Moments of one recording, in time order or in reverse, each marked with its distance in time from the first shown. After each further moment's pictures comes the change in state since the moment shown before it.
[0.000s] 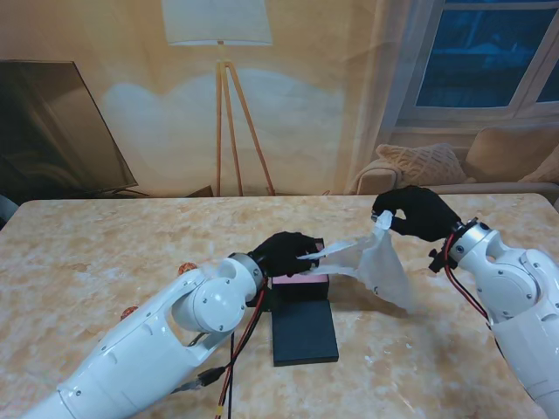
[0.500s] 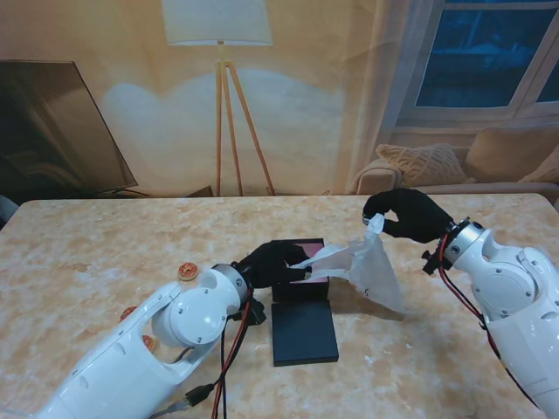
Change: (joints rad) left arm 0.132 0.040 -0.110 -0.134 -0.051 0.023 -0.063; right arm 0.008 0.003 -0.023 -0.014 0.080 -0.039 0.060; left_hand -0.029 0.076 -0.171 0.010 -0.002 0.082 -0.269 -0.035 -0.148 0.073 -0.071 -0.261 -0.166 0.091 -0.177 -0.062 -0.178 0.056 -0.136 -0.011; right_hand 0.000 0.000 0.000 0.000 -0.008 0.000 0.003 -0.011 0.000 -0.035 -0.072 -0.049 0.040 -0.030 -0.129 -0.043 0.038 -0.052 -0.069 -0.045
